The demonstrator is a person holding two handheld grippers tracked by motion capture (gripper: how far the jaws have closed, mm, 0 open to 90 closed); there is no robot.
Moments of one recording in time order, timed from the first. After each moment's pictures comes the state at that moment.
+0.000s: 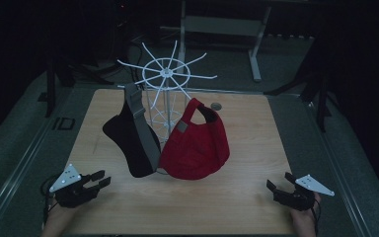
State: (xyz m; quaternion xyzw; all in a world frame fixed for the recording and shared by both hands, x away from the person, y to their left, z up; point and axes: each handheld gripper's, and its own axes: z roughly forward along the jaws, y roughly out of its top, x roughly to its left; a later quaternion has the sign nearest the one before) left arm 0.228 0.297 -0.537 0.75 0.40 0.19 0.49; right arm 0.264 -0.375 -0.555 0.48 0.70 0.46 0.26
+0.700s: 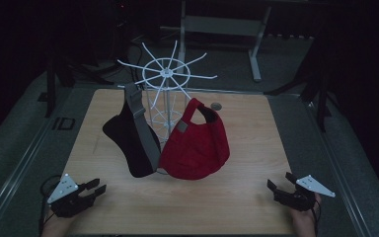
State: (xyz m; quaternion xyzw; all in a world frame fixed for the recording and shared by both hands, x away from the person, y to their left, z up) left arm 0.208 0.305 -0.552 0.74 0.42 0.21 0.48; right arm 0.263 -0.376 -0.555 0.48 0.70 0.46 0.27
